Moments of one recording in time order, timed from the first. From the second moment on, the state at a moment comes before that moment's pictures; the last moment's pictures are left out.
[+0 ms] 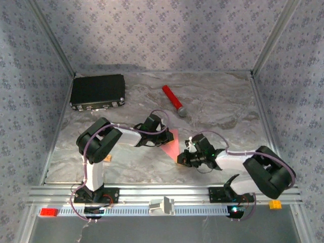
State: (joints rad) left arm -0.76 1.92 0.87 0.31 0.45 -1.06; right arm 0.69 1.33 0.28 0.19 -0.53 0.91
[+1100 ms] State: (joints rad) left arm -0.77 1.92 0.86 0.32 0.45 -1.06; right arm 0.62 1.56 0.56 0.08 -0.51 0.87
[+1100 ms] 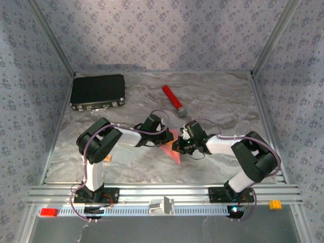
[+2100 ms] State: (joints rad) left arm -0.82 1.83 0.86 0.21 0.42 -1.01; right arm 0.56 1.57 0.42 0.30 -0.63 0.84
